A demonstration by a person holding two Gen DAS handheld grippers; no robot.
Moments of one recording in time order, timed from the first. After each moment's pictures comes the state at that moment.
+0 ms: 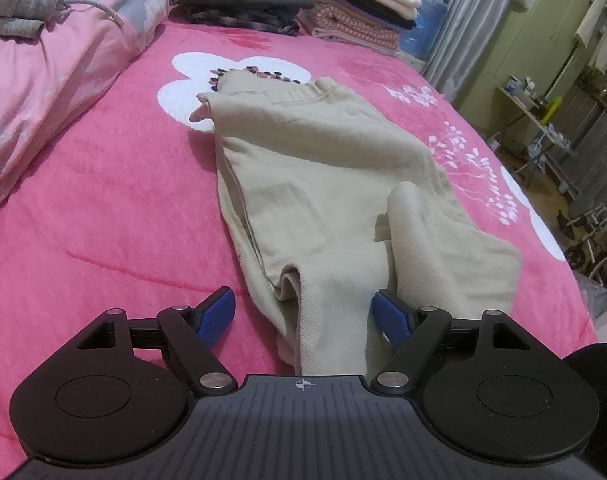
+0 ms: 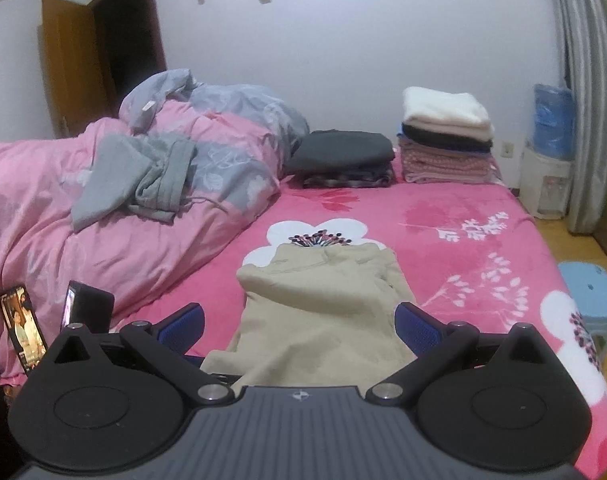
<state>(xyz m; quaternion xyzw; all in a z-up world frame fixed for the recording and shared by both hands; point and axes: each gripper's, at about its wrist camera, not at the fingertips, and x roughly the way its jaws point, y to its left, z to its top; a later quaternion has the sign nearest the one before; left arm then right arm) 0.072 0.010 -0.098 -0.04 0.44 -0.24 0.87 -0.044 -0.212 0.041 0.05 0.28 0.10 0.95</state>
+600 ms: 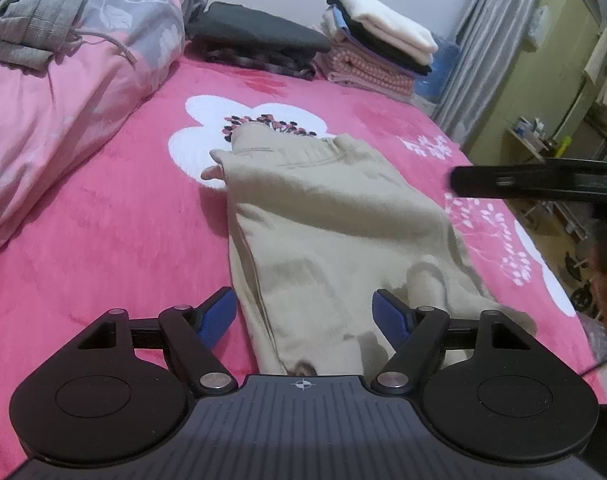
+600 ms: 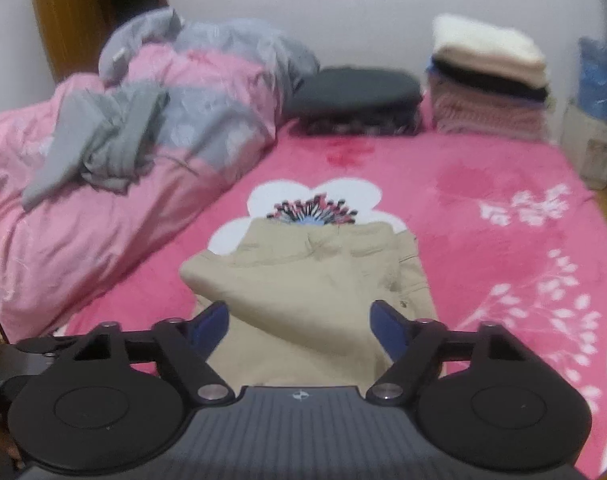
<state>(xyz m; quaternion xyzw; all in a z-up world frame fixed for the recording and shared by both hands) 0.103 0.008 -0.093 -0.07 0.39 -0.22 0.89 0.118 -0.238 -0.028 0.05 0.37 0.15 0.92</state>
